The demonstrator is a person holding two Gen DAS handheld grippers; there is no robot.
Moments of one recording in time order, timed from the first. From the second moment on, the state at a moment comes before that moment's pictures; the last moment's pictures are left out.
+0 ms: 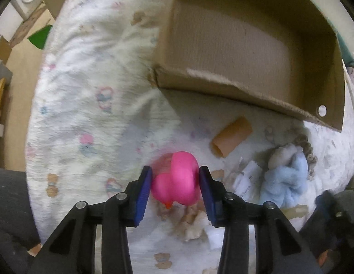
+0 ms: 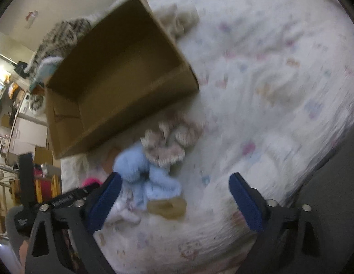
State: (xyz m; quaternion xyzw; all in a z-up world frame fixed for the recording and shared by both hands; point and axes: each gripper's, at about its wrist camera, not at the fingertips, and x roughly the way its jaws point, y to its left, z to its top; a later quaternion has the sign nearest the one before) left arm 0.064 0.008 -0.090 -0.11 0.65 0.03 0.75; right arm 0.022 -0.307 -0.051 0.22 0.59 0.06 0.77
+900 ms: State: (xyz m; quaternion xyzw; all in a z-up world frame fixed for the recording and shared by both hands) left arm 0.031 0.015 -0.041 -0.10 0.60 0.03 0.79; right arm 0.013 -0.270 -0.030 0.21 0.56 0.16 0.78
